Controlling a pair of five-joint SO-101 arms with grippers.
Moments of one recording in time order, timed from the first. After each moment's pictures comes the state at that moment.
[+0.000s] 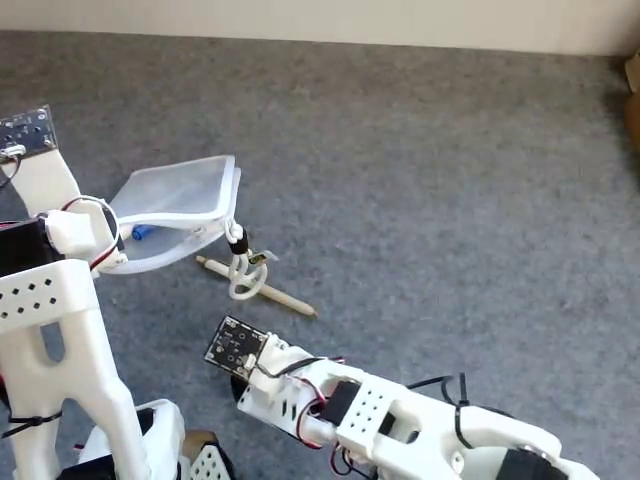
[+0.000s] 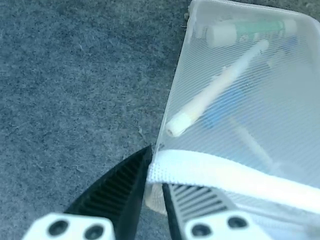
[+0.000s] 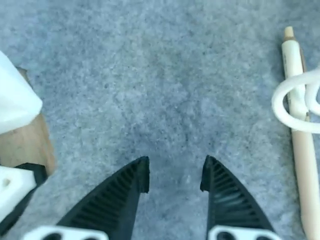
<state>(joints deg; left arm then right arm) -26.9 -31.6 20.6 86.1 10.2 -63.0 -32.8 79.6 6.4 8.3</state>
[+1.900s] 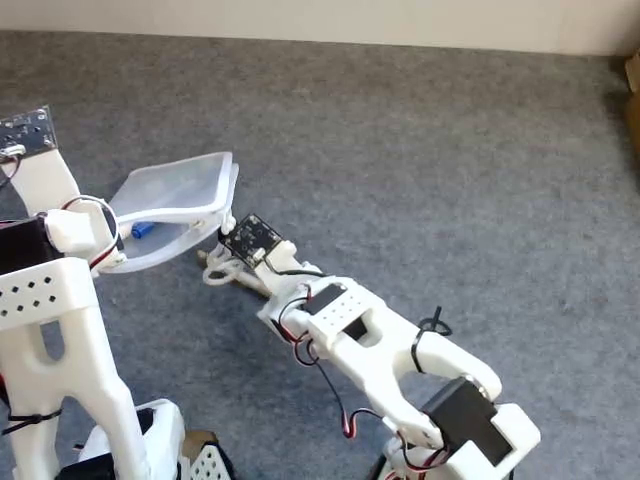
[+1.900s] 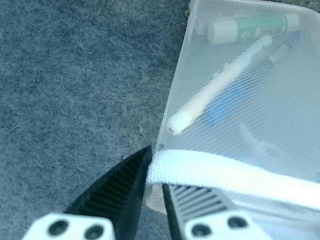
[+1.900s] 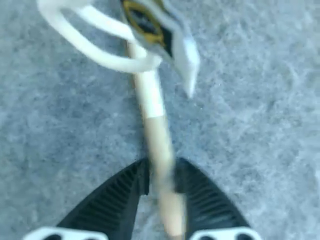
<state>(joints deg) -27.0 -31.2 20.6 86.1 10.2 -43.3 -5.5 50.8 24.0 13.8</state>
